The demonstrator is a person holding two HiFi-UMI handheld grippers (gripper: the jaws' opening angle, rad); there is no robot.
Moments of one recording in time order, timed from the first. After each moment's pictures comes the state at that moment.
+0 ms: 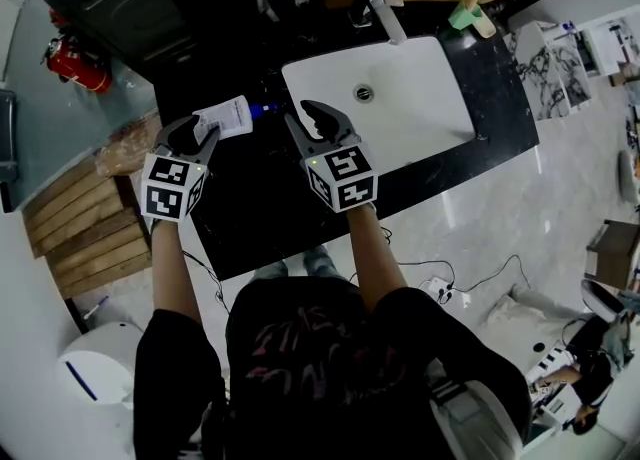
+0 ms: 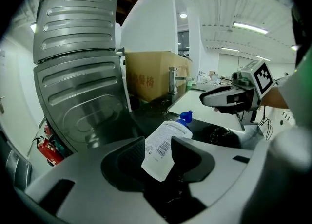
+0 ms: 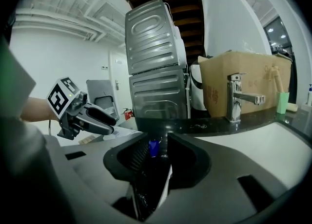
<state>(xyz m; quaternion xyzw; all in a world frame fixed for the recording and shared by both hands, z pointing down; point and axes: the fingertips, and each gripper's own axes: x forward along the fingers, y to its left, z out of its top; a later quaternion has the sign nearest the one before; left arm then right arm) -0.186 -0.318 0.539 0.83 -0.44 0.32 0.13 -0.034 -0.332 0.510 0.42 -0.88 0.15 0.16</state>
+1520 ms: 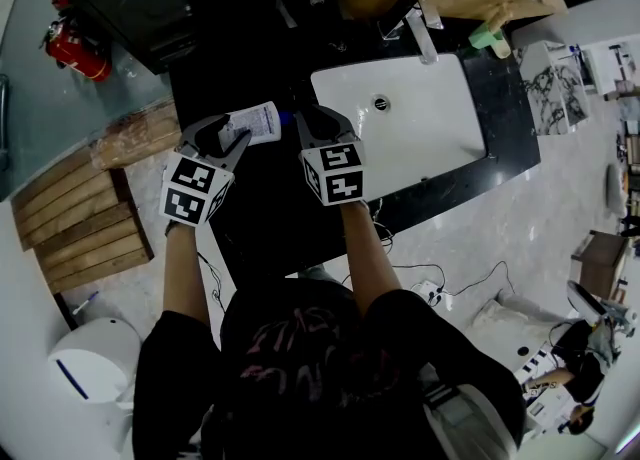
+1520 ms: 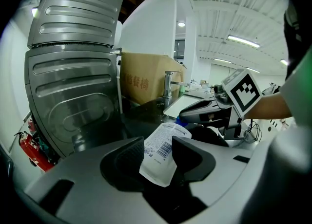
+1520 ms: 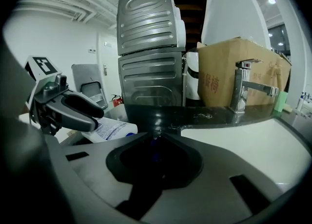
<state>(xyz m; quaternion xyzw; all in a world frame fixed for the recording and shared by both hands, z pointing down) -0.186 -0.328 0.549 0.87 -0.39 0.27 0.15 -0.076 -0.365 0.557 0.47 -0.83 0.16 0.24</state>
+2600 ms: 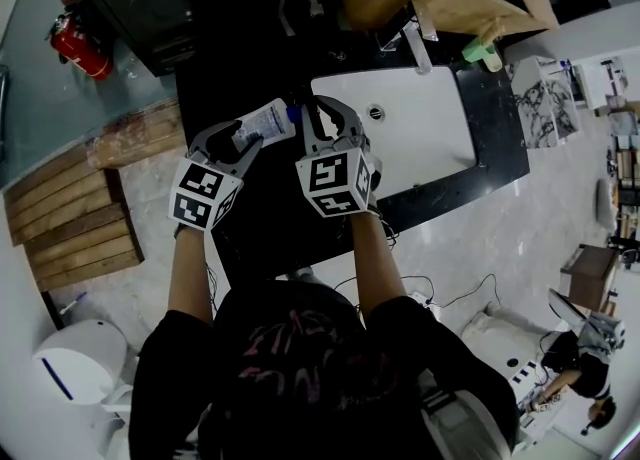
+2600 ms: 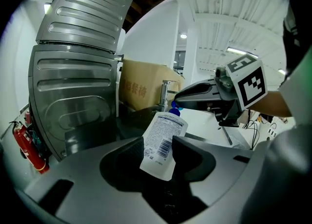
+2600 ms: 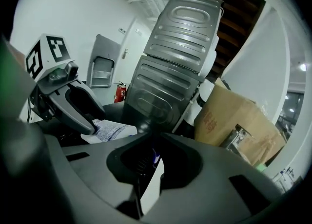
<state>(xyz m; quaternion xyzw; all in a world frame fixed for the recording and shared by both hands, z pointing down) -0.170 -0.313 0.538 0.88 -0.40 0.20 0.16 -0.087 -0.362 0.484 0.45 -0.83 -0.06 0.32</state>
